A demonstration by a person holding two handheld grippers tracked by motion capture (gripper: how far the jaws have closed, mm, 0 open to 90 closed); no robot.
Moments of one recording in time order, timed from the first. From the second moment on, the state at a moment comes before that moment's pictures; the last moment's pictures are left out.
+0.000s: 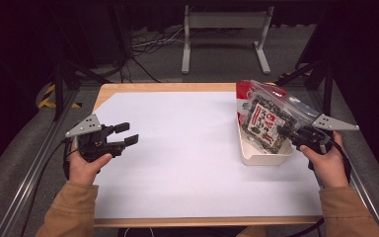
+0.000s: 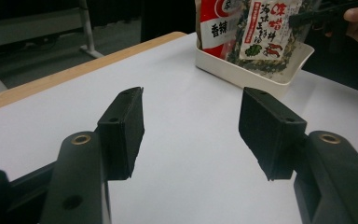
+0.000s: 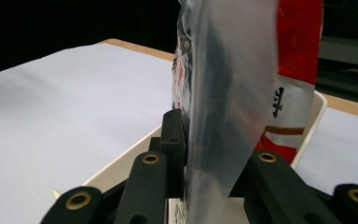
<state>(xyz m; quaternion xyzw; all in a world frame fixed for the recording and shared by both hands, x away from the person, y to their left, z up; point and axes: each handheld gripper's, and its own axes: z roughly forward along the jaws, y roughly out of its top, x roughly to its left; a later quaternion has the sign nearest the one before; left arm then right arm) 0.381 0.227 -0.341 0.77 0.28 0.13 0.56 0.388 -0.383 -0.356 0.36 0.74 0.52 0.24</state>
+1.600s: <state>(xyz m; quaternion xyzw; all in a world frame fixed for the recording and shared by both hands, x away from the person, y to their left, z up) 0.348 0.237 -0.347 0.77 0.28 0.14 0.56 0.307 -0.373 -0.320 0.38 0.72 0.51 0.26</state>
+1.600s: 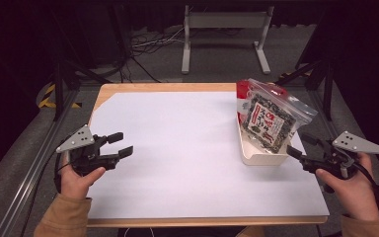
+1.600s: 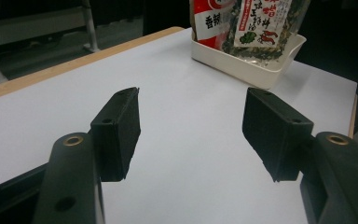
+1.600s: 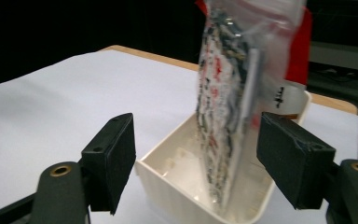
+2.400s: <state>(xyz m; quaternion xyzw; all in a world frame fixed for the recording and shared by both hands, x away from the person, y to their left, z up) 0.325 0.242 -0.368 0.77 0.28 0.15 0.56 0.324 -0.294 -0.372 0.29 0.77 0.54 0.20</state>
